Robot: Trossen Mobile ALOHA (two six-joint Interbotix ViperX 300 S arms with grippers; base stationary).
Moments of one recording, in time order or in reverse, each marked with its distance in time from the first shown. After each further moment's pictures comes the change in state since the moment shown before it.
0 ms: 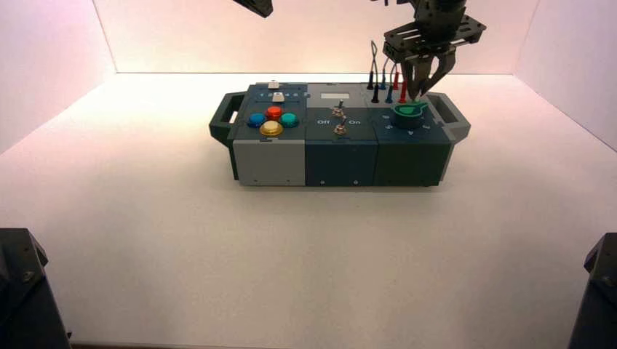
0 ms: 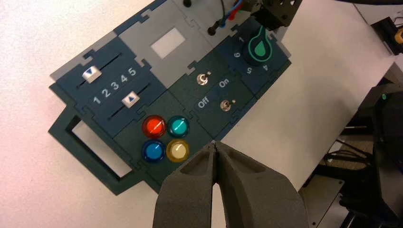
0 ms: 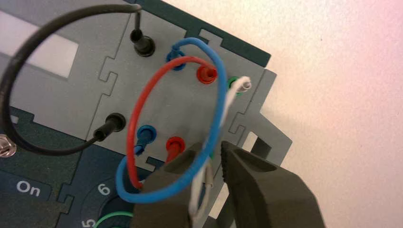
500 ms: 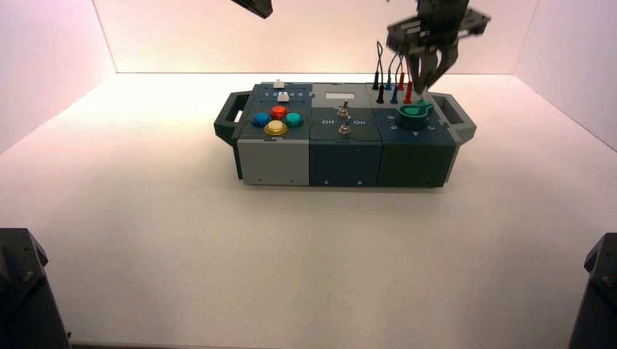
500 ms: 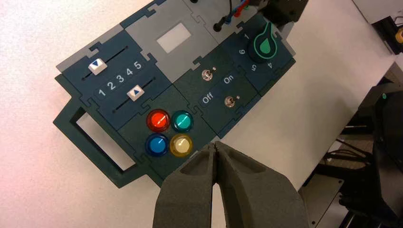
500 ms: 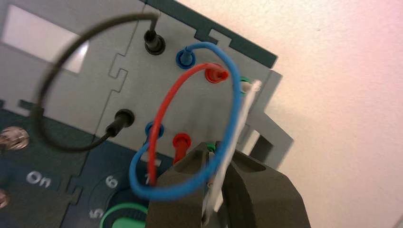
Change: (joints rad) left arm 0.000 0.002 0.000 0.000 0.005 0.000; right arm 0.000 -0.031 -0.028 0.000 0.075 -0.018
